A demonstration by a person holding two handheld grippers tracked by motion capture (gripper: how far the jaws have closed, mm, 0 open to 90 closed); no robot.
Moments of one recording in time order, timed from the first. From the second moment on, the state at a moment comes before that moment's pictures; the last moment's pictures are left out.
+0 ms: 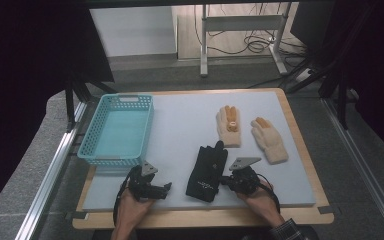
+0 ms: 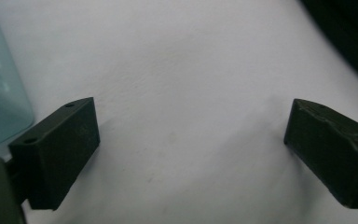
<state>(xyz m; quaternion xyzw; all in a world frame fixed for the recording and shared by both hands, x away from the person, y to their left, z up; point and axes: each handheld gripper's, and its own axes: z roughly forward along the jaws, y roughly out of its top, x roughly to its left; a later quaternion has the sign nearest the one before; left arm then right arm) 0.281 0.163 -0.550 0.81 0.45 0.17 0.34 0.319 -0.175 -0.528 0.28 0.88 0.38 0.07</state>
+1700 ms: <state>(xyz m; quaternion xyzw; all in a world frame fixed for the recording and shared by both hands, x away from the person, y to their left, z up) 0.283 0.169 -0.556 0.81 0.44 0.16 0.36 0.350 -0.218 -0.524 0.36 0.84 0.37 0.17</state>
